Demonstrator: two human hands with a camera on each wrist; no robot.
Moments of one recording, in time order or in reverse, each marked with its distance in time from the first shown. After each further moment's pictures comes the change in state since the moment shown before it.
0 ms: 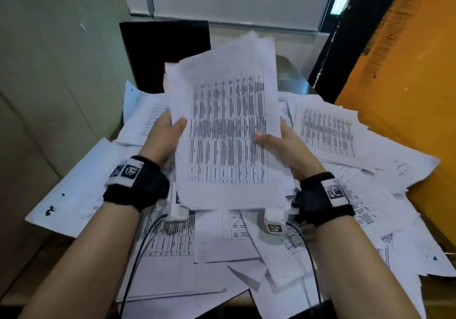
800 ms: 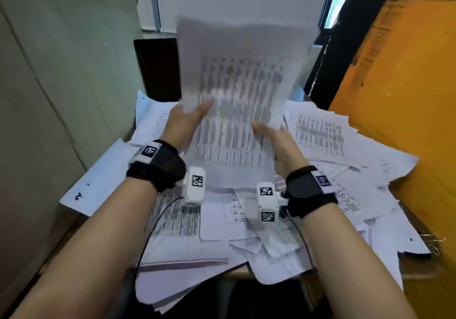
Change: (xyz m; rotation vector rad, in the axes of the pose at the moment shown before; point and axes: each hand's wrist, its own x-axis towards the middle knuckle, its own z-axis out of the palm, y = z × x) left_hand -0.035 0.056 0.016 -0.286 0.078 0.082; right_hand -0.015 -0.016 0.022 0.275 0.206 0.119
